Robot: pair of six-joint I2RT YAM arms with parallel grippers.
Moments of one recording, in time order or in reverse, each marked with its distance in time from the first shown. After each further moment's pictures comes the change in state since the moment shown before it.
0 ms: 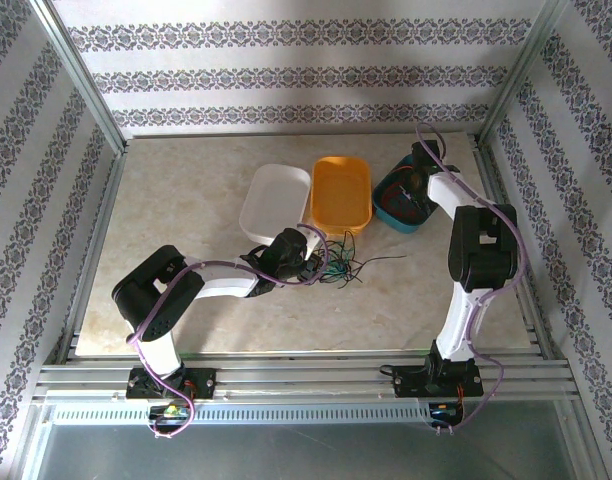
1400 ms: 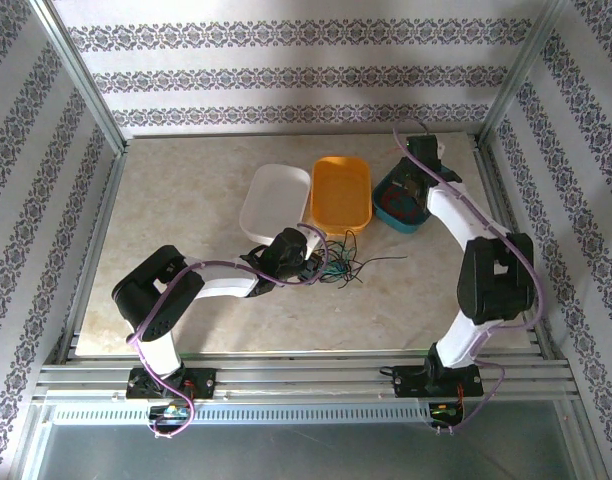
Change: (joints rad) left arm 0.000 0.000 0.000 0.014 0.001 0.000; right arm 0.083 -0.254 -0.140 0.165 0.055 -0.342
